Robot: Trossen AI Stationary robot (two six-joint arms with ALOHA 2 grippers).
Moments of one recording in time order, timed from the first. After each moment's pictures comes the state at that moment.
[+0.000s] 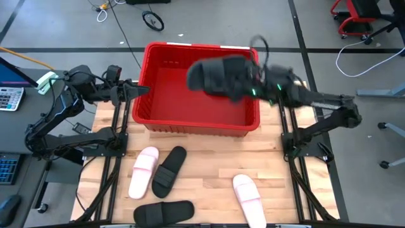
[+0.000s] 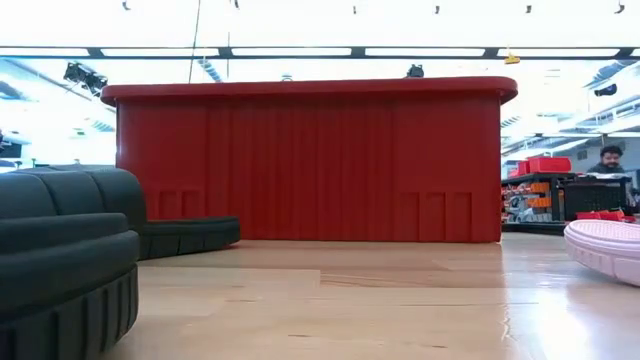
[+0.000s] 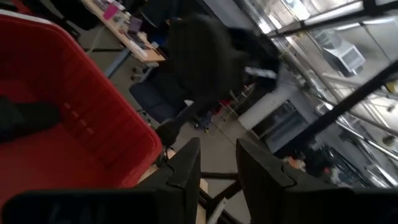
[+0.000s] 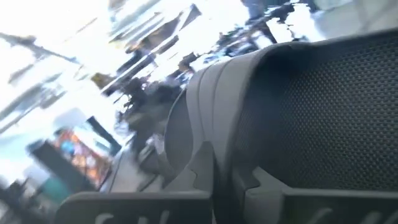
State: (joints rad) left arm 0.53 0.74 1.13 -0.36 0.41 -0.81; right arm -0.13 1.33 1.47 -0.08 0.19 0.68
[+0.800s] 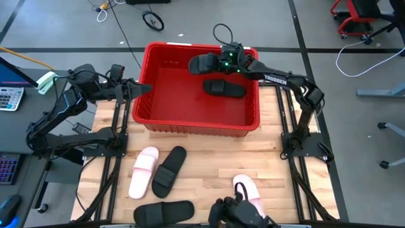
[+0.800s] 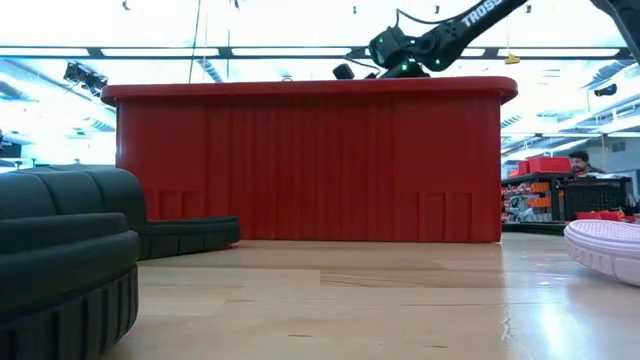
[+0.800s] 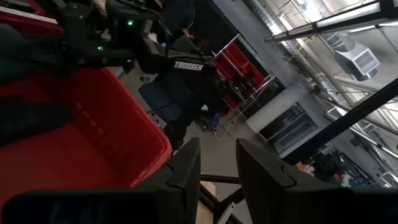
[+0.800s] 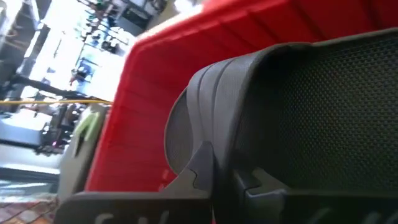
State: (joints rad) left arm 0.53 0.77 1.13 -0.36 0.38 -0.80; right arm -0.71 1.83 1.46 -0.02 -0.18 0.95
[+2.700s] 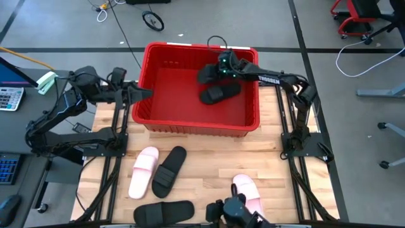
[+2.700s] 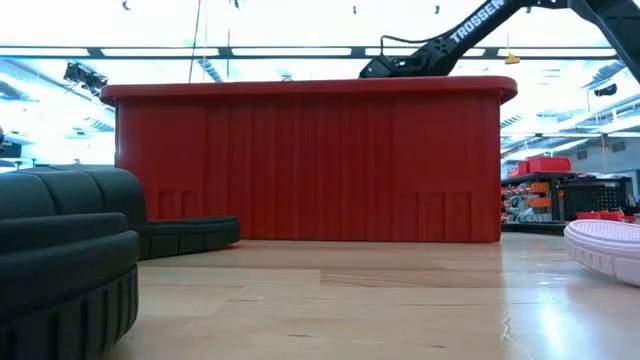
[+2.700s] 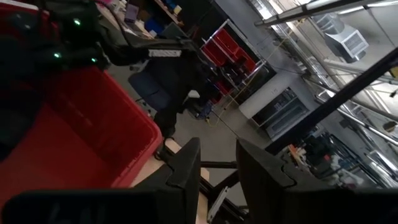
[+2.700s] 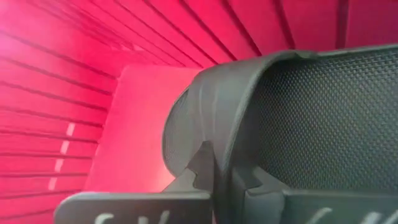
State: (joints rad) left arm 0.47 0.77 1.13 -0.37 0.39 -0.77; right arm -0.70 1.92 1.46 -0.20 -0.05 0.80
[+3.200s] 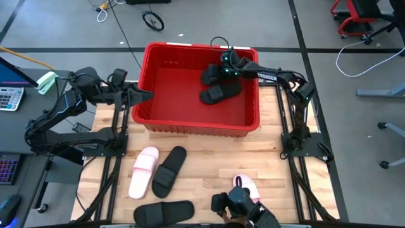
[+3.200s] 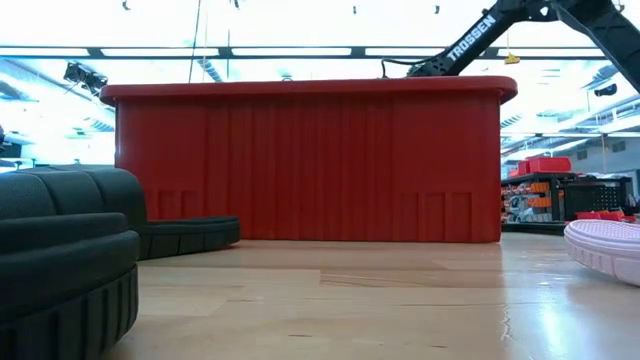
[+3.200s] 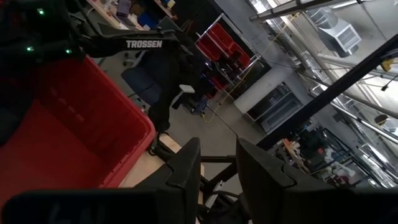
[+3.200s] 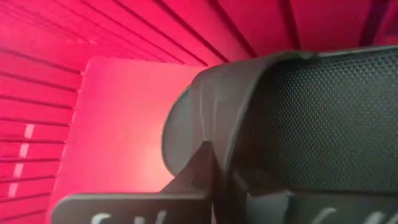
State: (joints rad) left arm 0.43 0.77 1.13 -0.37 0.39 -0.77; right arm -0.78 1.99 1.46 -0.19 -0.11 0.76
